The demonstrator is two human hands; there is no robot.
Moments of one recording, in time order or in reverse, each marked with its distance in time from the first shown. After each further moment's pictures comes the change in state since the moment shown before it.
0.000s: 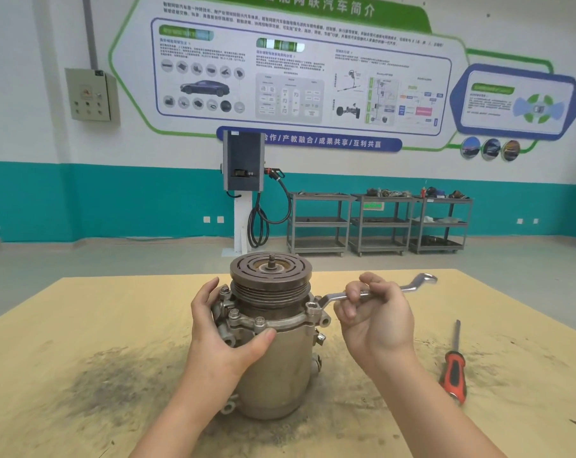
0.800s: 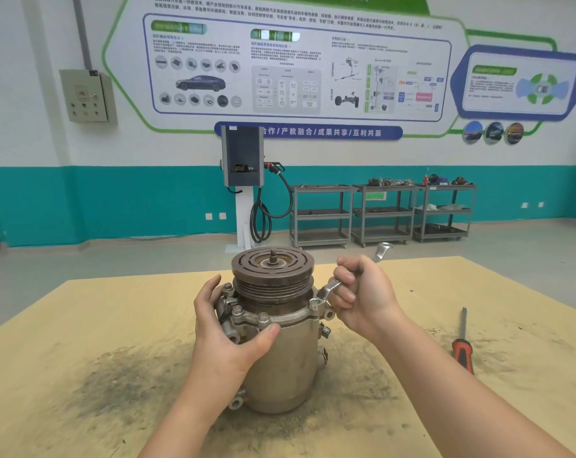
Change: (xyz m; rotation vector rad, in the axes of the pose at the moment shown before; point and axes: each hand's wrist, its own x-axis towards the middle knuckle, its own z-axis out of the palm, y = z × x) left_hand -0.001 0.006 -0.001 0.010 -0.012 -0.023; right_hand 0.033 0.003 0.009 -0.120 -0.092 0.272
